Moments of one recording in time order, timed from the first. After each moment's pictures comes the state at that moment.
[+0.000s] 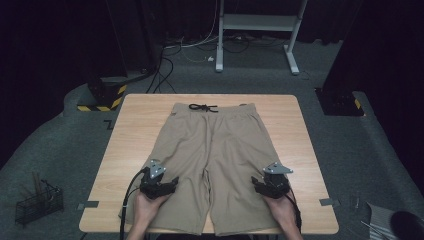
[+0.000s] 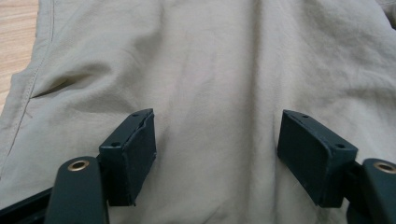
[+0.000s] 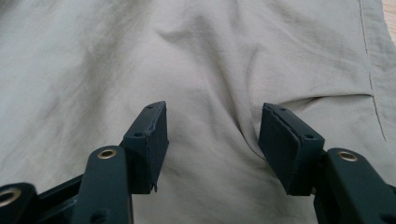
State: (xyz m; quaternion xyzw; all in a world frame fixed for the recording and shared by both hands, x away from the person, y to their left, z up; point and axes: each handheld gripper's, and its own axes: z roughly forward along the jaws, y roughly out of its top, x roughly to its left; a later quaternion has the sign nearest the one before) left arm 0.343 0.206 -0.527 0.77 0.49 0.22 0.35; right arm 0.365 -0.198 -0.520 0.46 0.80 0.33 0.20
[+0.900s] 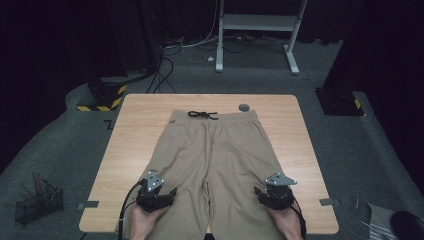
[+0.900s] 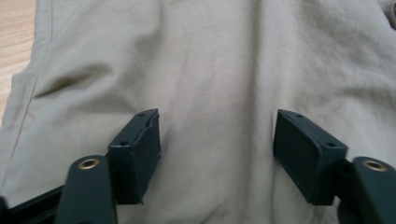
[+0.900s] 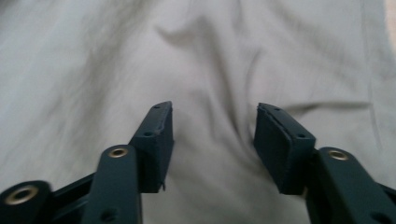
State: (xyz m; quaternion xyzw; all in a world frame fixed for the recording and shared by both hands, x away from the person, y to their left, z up) left arm 0.314 0.204 -0.516 0.77 0.49 0.21 0.34; right arm 0.335 -0.203 -0.515 0.44 0.81 0.33 0.20
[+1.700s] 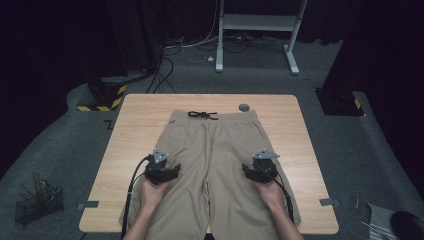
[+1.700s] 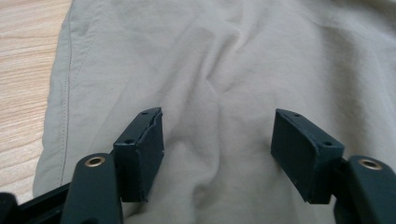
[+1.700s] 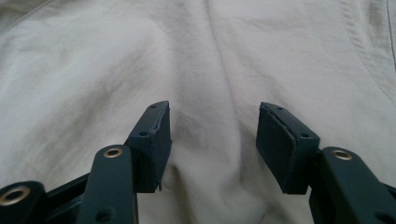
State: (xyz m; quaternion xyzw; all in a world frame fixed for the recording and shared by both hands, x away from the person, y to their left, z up) left arm 0.389 0.199 -0.527 0.76 0.51 0.23 0.34; right arm 0.413 -0.169 -0.522 0.45 0.80 0.34 0.20
